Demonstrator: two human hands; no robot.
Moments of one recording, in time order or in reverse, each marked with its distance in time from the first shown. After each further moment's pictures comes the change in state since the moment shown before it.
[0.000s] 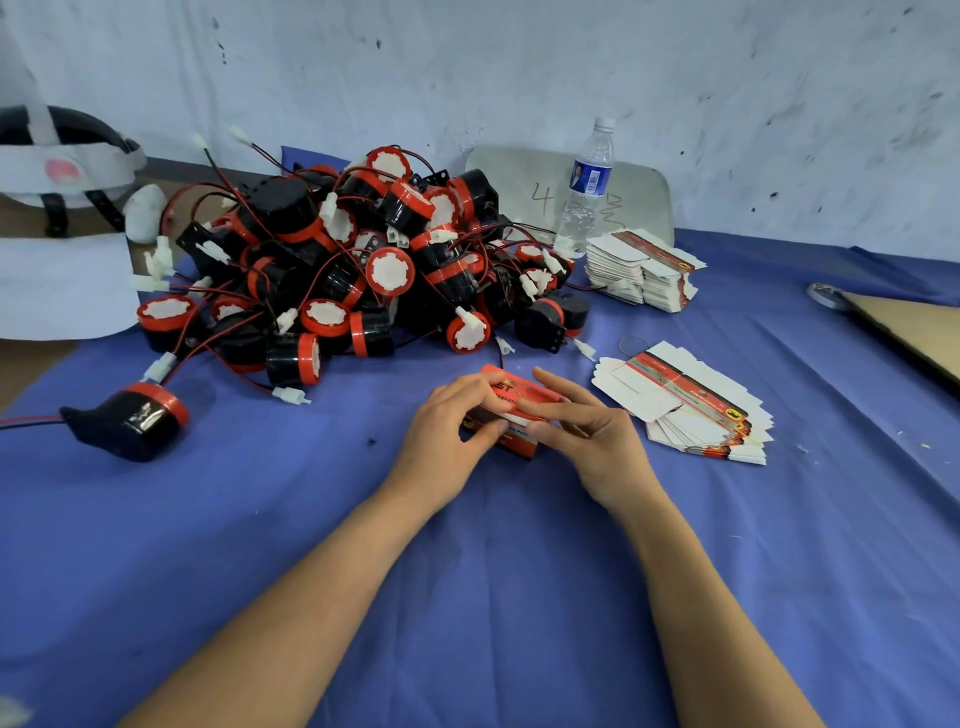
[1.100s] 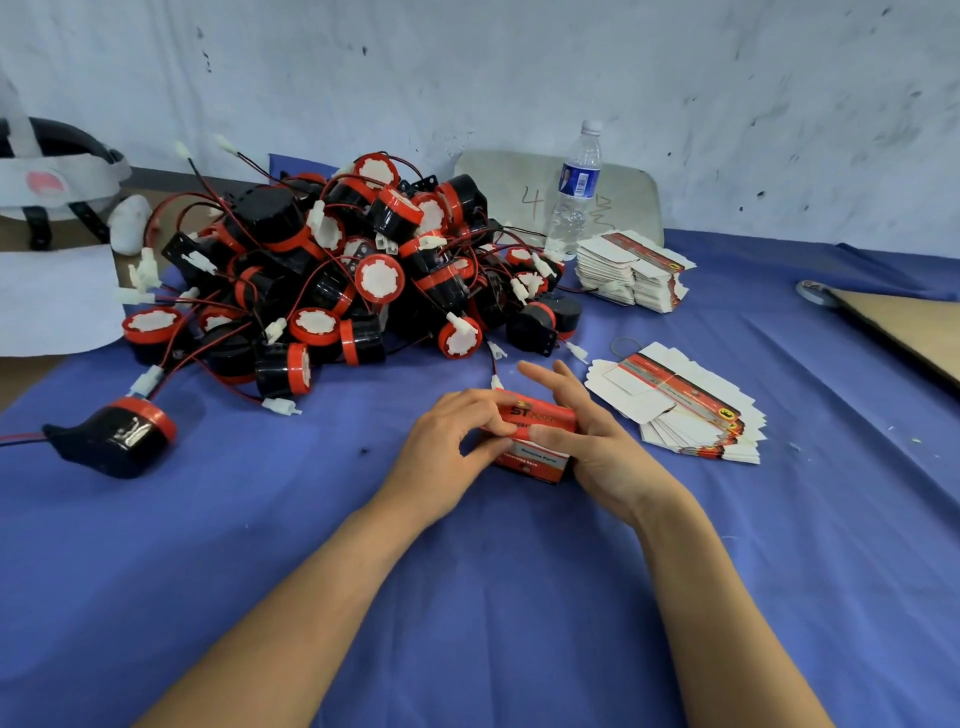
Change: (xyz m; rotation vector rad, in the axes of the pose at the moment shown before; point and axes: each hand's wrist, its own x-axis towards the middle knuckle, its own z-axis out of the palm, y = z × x) left_hand 0.000 0.001 -0.001 0.051 -0.077 0.145; right_hand 0.006 0.000 -0.008 0.153 -0.191 0.138
